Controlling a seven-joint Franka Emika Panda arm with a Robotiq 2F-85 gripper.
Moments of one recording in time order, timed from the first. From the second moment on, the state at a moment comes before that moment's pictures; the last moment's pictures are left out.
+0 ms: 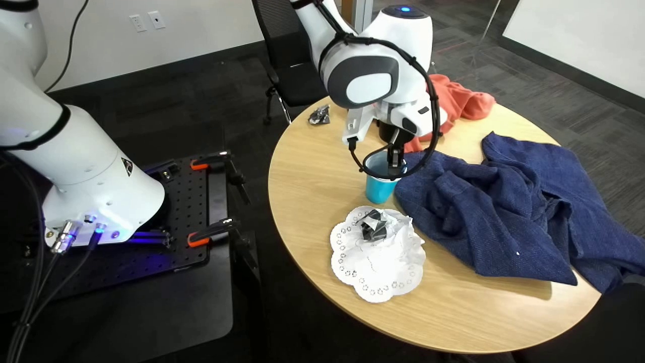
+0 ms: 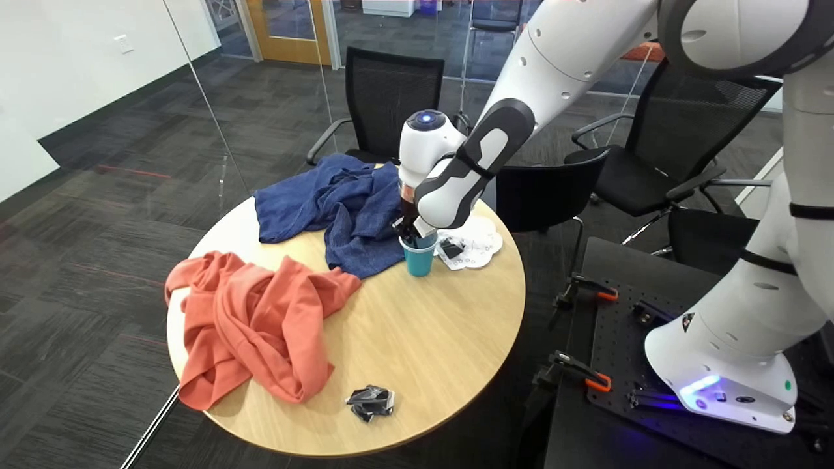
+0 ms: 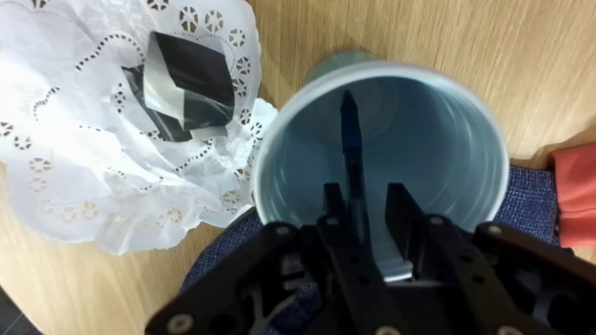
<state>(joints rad) 0.05 0.58 -0.16 -2.12 -0.02 2.82 0.42</state>
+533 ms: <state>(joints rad) 0.09 0.59 -0.20 -2.10 -0.02 2.84 0.42</state>
